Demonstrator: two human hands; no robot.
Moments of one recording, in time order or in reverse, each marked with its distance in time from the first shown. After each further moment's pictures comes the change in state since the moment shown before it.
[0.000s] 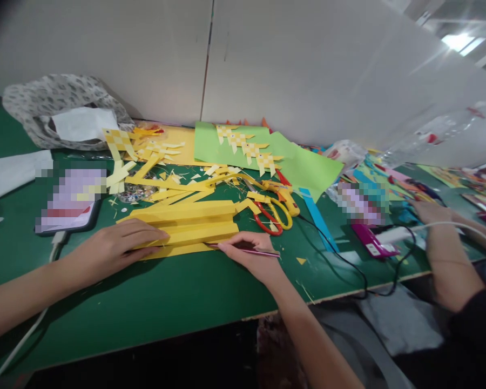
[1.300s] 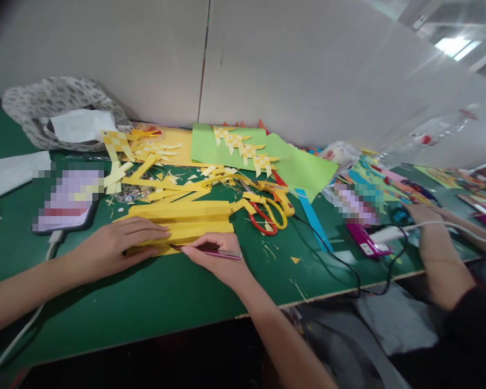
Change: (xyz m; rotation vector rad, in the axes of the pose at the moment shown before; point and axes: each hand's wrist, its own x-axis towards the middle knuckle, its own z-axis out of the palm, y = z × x) left_hand 0.007 0.003 0.003 0.030 0.004 0.004; right_hand -0.003 -0.019 0.044 0.069 -0.093 -0.030
